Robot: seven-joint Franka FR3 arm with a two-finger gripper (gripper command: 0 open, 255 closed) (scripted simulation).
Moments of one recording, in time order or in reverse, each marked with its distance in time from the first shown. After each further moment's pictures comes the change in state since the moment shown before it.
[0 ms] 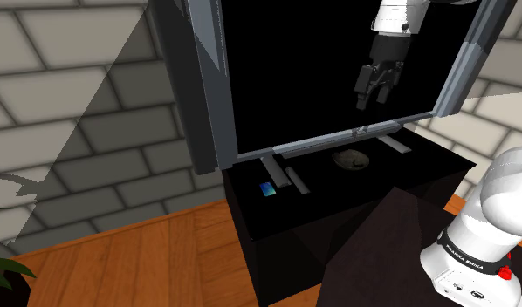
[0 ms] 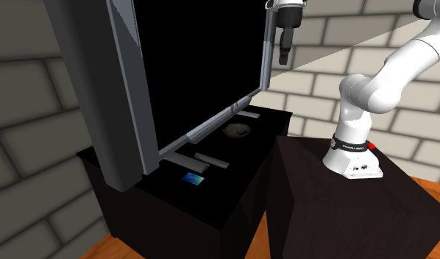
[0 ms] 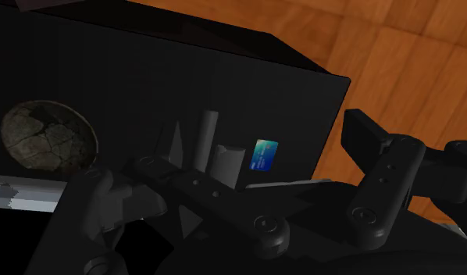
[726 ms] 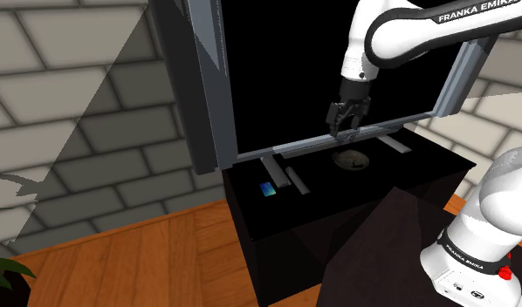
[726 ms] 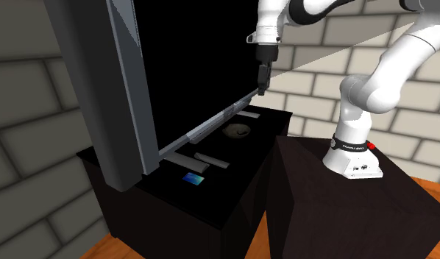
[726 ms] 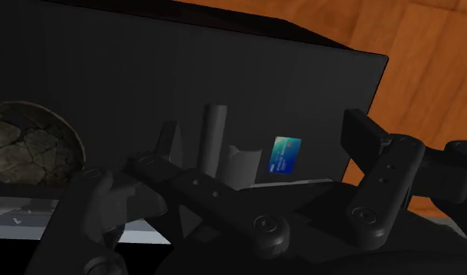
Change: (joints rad) arm -0.025 0.184 0.039 -0.137 -0.002 0.313 0.048
